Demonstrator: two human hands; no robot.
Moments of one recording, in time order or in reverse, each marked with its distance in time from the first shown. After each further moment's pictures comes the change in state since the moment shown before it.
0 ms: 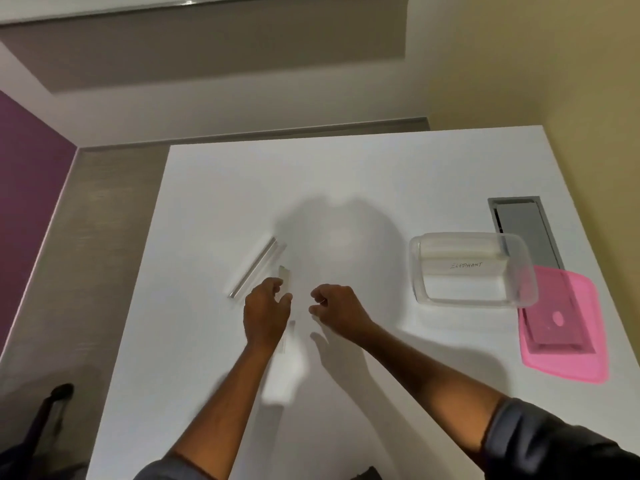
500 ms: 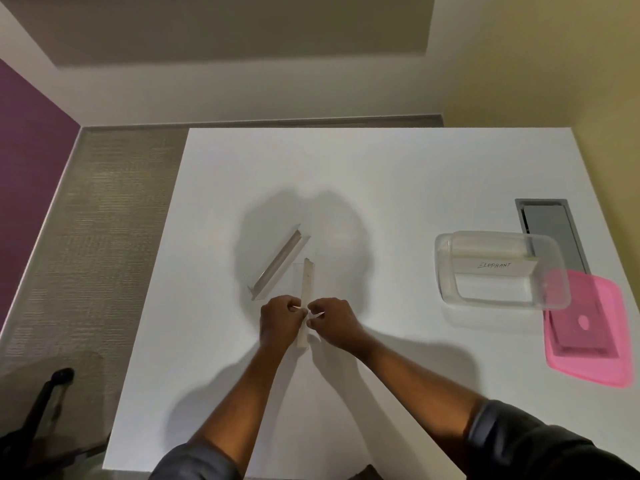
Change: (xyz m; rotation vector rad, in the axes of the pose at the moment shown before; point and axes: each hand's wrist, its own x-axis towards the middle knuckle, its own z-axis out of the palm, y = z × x) left_hand 0.006 -0.063 0.000 -0.056 -0.221 -0.138; right_hand 0.005 -0.029 0.074 0.044 -0.130 0.106
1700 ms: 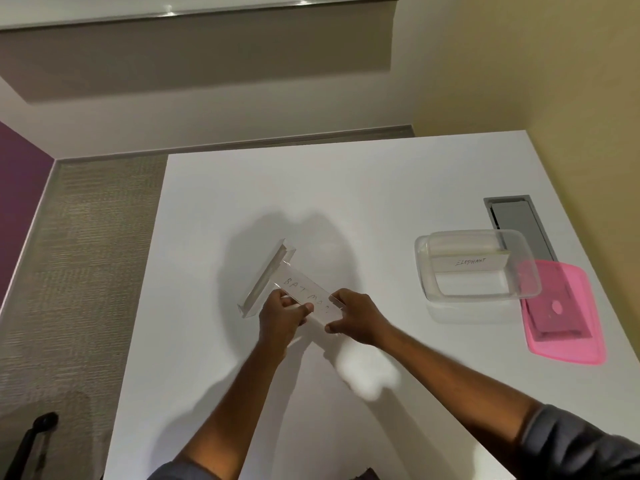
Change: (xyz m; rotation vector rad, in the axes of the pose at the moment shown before) left_hand -0.004 0.039 -0.010 -0.552 -0.117 -0.116; right_hand -0.025 0.018 -0.067 0.026 0.059 0.062
